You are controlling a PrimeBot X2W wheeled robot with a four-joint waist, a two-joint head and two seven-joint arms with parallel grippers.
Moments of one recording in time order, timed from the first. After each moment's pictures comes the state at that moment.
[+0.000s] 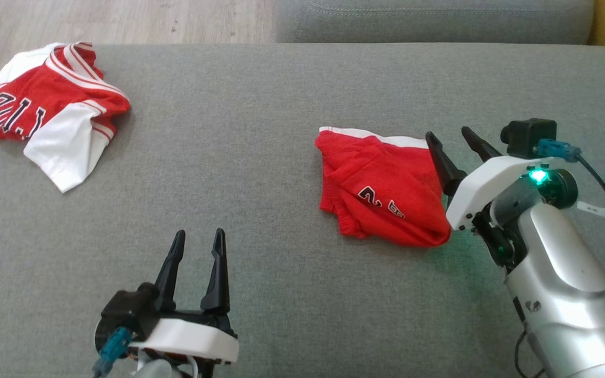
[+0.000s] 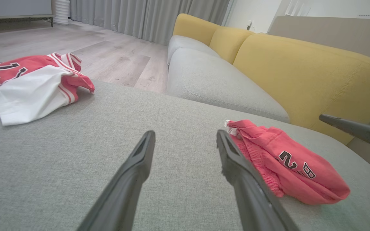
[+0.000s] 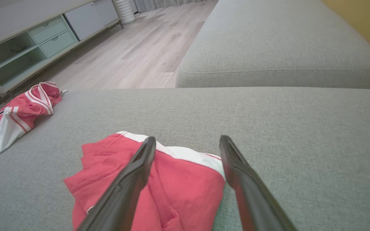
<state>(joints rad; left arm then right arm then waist) -0.11 0.30 -0.63 0.06 -0.70 0.26 -0.25 -0.54 -0.14 0.25 0.60 0.38 0.13 0.15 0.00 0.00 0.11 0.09</state>
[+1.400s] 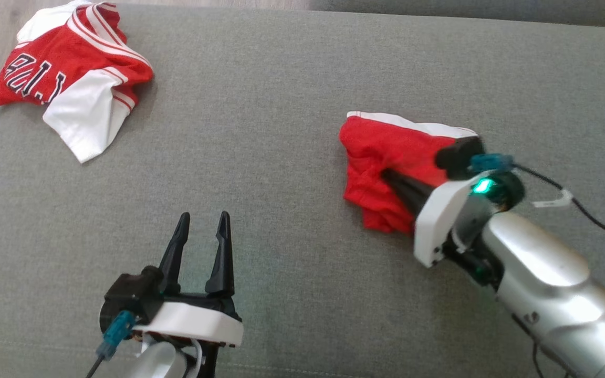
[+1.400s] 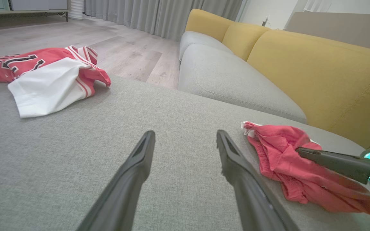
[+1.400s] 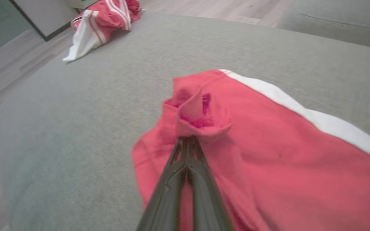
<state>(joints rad) -0.16 0.28 -0.62 0.08 -0.70 0.25 -0.25 -0.65 -0.33 0.86 0.58 0.73 0.13 0.13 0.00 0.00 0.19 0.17</state>
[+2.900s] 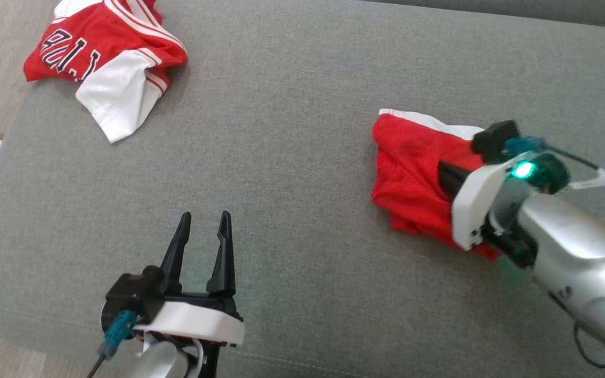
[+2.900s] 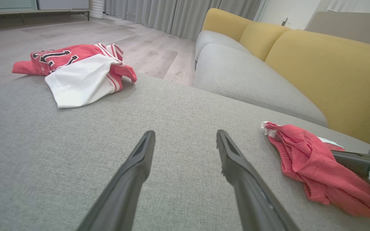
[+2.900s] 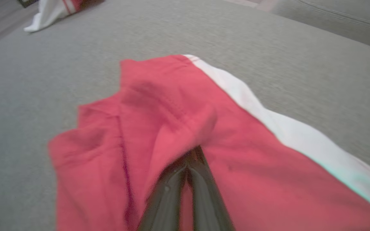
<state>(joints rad) -0.16 0.27 -0.62 0.09 -0.69 0.24 -0.25 -0.79 -0.44 1.08 0.73 0.87 0.13 0.06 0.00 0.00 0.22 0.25</state>
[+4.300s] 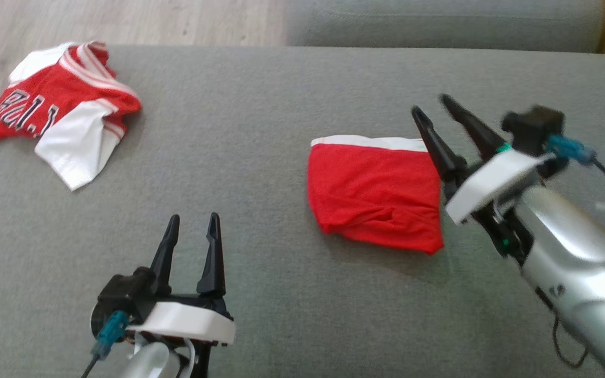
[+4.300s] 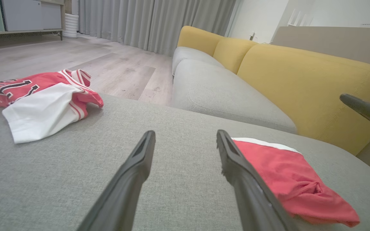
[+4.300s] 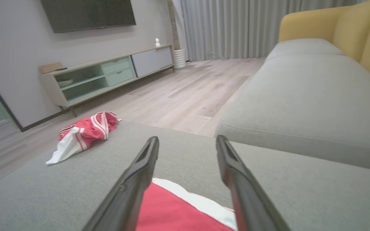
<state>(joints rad) -0.16 0.28 -0.59 0.11 -0.69 0.24 -0.25 -0.75 -0.38 0.91 0.62 0.85 0.13 -0.24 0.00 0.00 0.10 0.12</state>
